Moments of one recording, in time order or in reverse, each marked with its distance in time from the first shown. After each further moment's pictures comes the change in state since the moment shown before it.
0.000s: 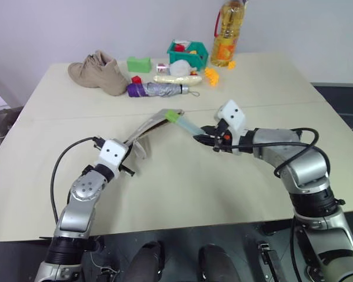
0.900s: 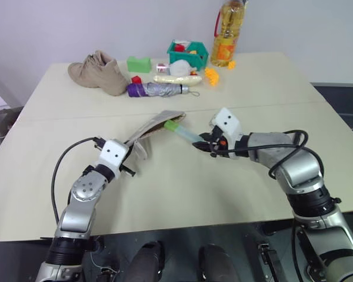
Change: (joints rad) left arm 0.002 -0.005 -0.002 -0.002 0.000 -0.003 -0.001; right arm 0.000 -0.018 0.069 0.022 -0.026 -0.002 0.012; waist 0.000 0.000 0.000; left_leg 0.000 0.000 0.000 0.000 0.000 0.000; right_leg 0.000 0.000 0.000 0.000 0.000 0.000
